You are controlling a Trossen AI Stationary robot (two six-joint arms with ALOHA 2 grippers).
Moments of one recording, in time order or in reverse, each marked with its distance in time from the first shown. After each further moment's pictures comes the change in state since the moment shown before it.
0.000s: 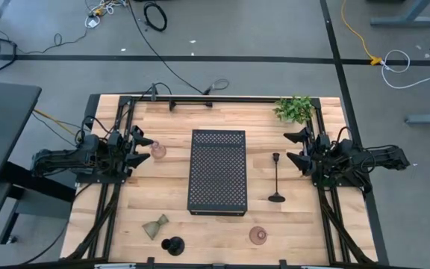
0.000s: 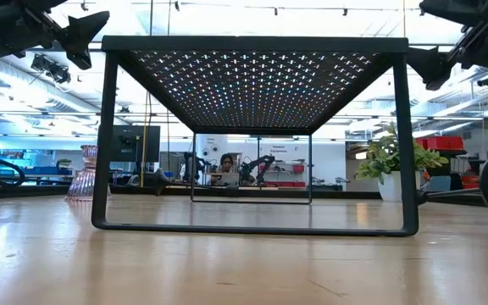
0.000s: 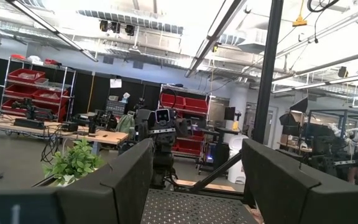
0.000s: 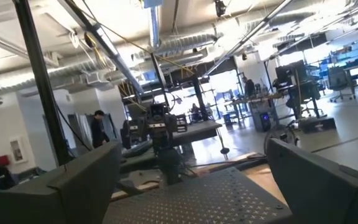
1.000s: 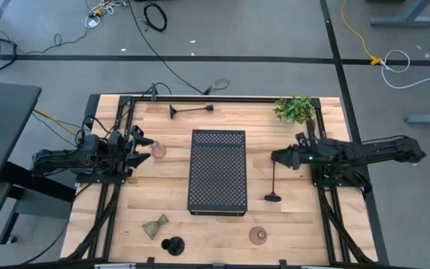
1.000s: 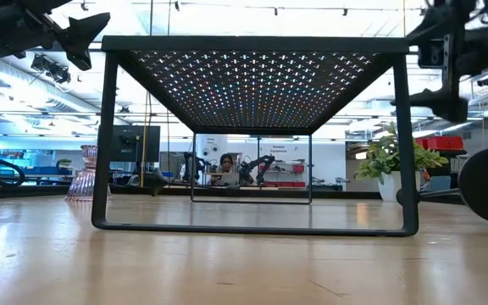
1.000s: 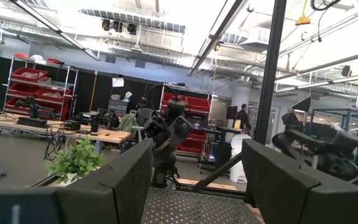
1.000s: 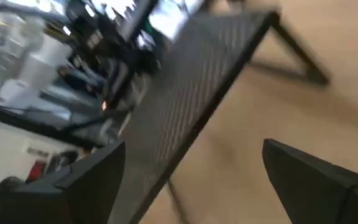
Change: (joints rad) left arm 0.001 0.000 0.000 -0.007 -0.007 0.002; right arm 0.000 0.421 0.288 -0.523 -0.075 0.878
